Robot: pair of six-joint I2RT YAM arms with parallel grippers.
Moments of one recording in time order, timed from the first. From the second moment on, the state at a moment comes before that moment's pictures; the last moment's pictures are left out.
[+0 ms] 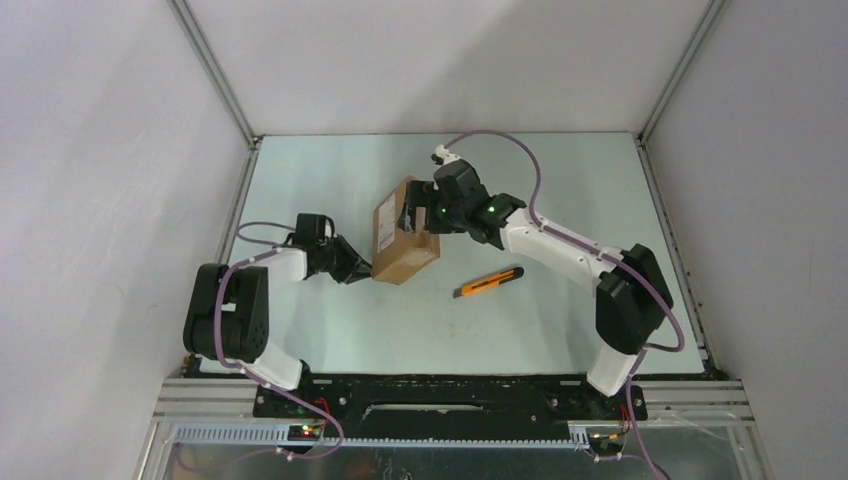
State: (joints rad) left arm -0.09 1.56 0.69 -0.15 0.43 -0.84; right arm 0.77 1.73 1.40 -0.30 -0.04 0.67
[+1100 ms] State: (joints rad) left arm -0.05 1.21 0.65 -0.34 0.17 -0.83; right arm 0.99 1.98 1.87 -0.59 0.16 0.54
